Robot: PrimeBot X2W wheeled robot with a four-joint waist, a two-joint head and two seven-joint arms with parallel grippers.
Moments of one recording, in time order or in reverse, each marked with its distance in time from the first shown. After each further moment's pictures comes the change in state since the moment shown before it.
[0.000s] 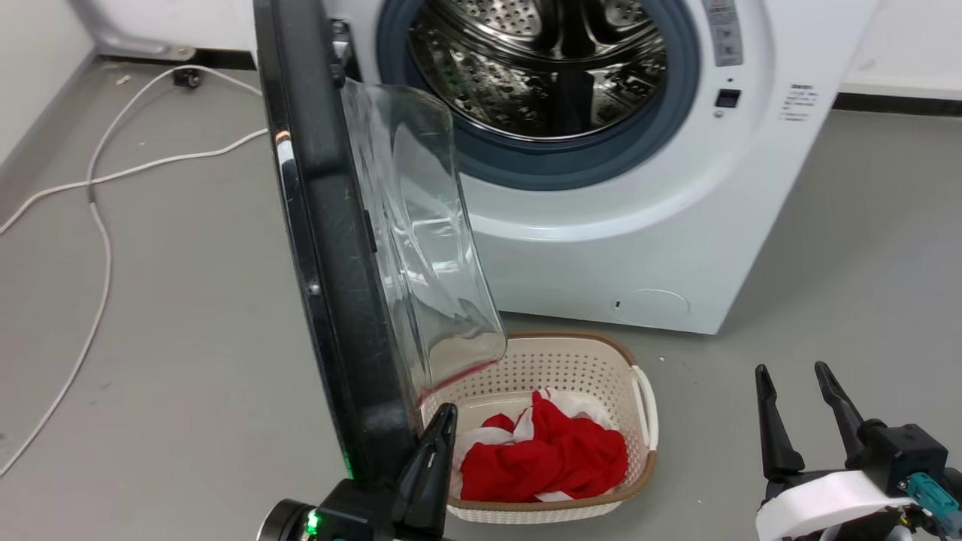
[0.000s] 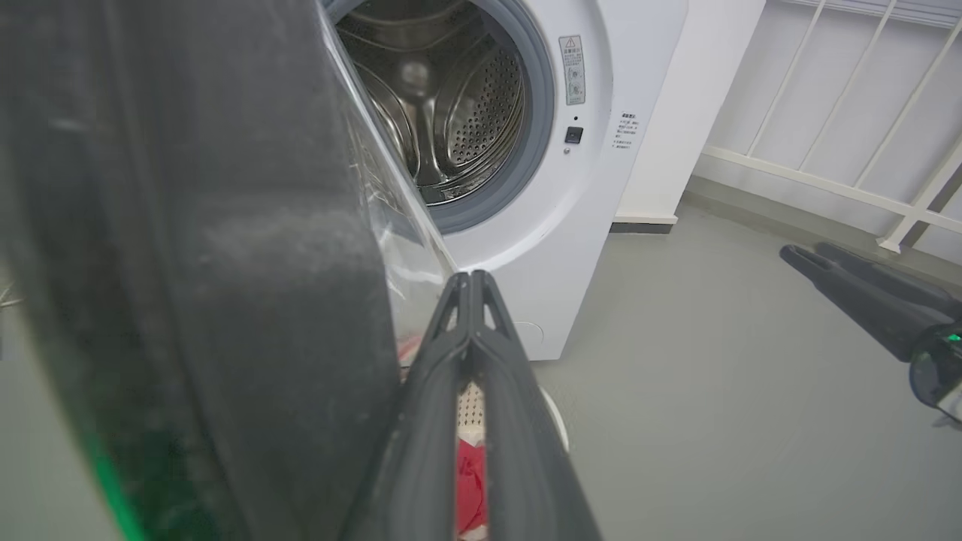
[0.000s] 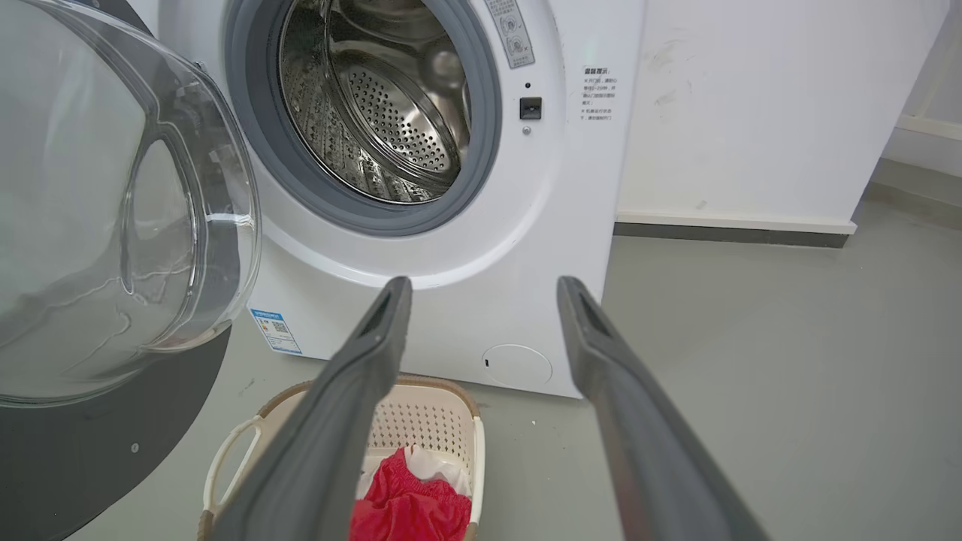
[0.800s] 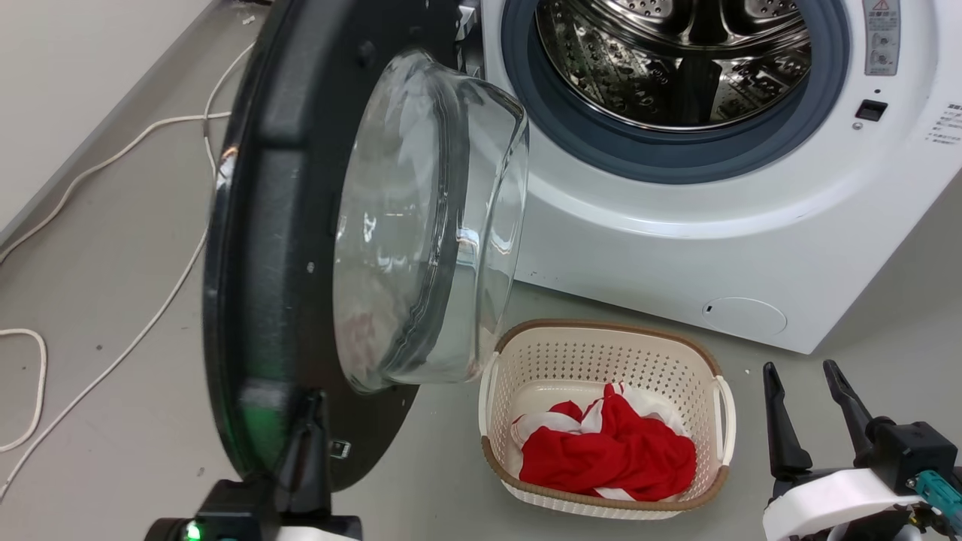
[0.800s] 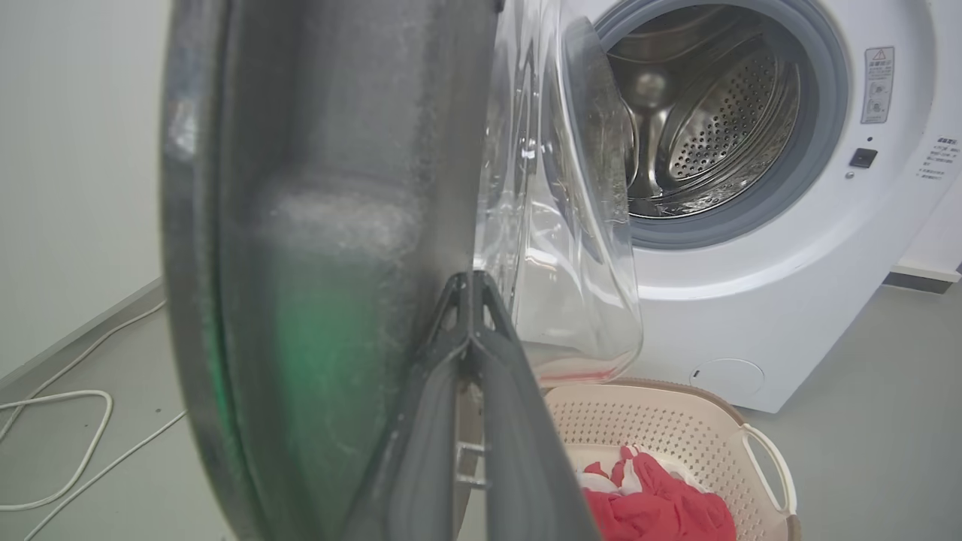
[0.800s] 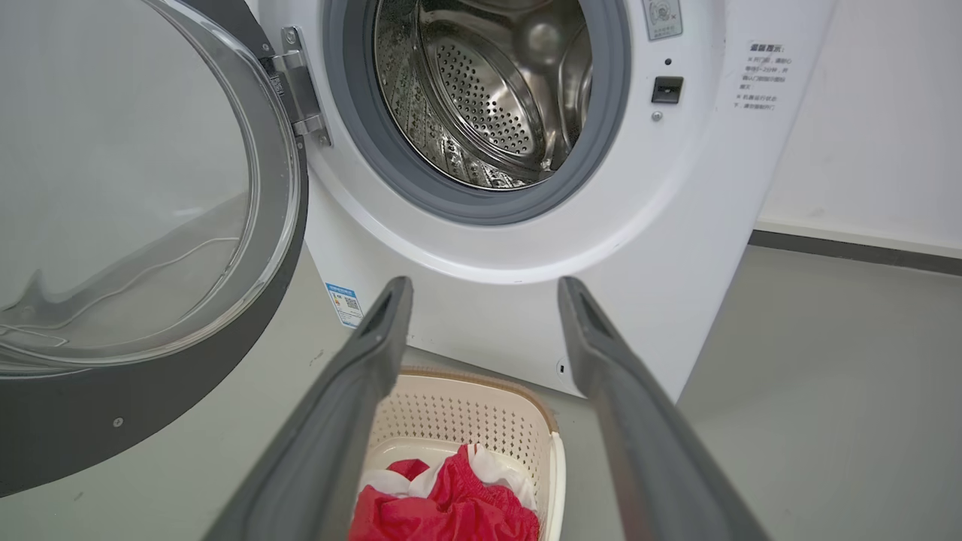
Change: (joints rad) left arm 0.064 0.085 0.164 -0.072 -0.007 0.119 -0.009; right arm 0.011 0.001 -0.015 -0.038 -0.007 0.000 0.028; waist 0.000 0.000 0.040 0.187
